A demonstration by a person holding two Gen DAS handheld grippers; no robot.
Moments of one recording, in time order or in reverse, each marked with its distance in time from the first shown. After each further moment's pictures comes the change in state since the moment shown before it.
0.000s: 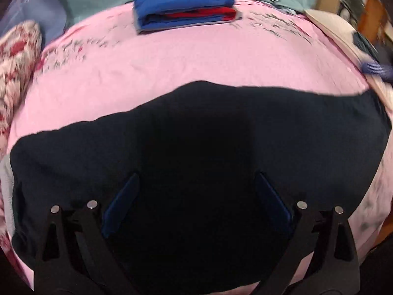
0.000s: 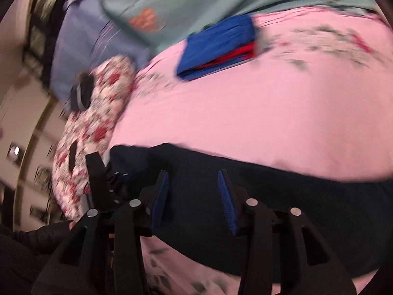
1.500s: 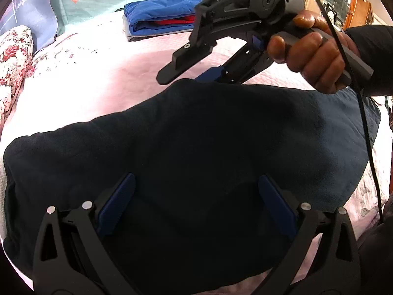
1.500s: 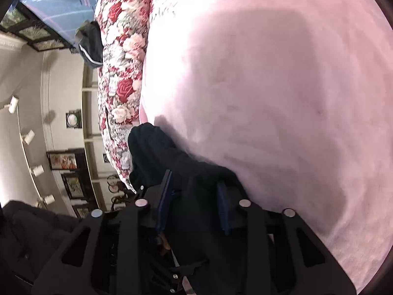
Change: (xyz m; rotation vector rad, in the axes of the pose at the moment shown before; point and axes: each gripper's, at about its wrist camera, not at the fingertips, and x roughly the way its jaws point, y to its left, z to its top) left arm 0.000 0.011 -0.009 0.027 -0.052 -0.075; right arm 0.191 -0.030 0.076 0.201 0.575 0.433
